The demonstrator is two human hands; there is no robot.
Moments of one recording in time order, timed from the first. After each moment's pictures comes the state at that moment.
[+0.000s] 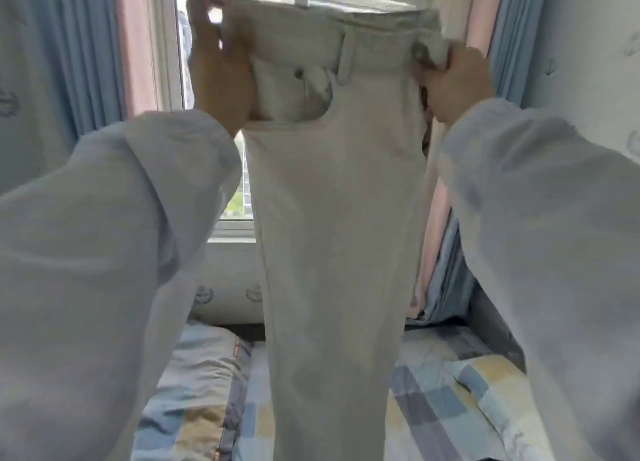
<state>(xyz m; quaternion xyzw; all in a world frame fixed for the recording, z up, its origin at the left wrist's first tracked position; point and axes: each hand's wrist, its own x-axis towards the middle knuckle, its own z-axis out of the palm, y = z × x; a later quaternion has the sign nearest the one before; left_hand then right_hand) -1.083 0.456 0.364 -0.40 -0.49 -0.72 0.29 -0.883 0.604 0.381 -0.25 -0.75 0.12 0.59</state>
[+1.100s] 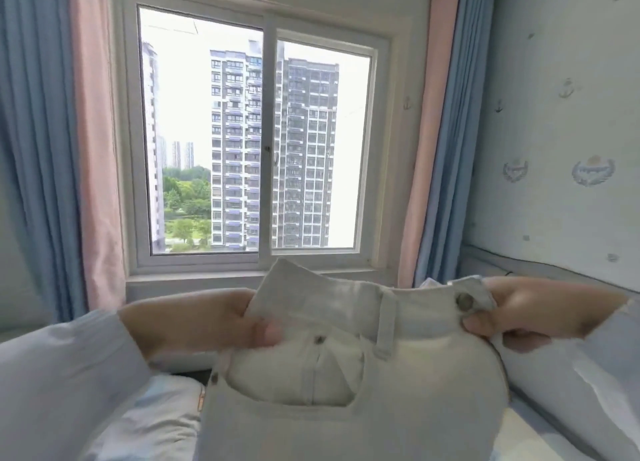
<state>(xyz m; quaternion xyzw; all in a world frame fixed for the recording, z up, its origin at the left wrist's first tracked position) -1.096 0.455 0.211 -0.69 -0.56 -0.30 -0.36 -0.772 0.636 0.260 -0.24 -0.85 0.48 -0.03</state>
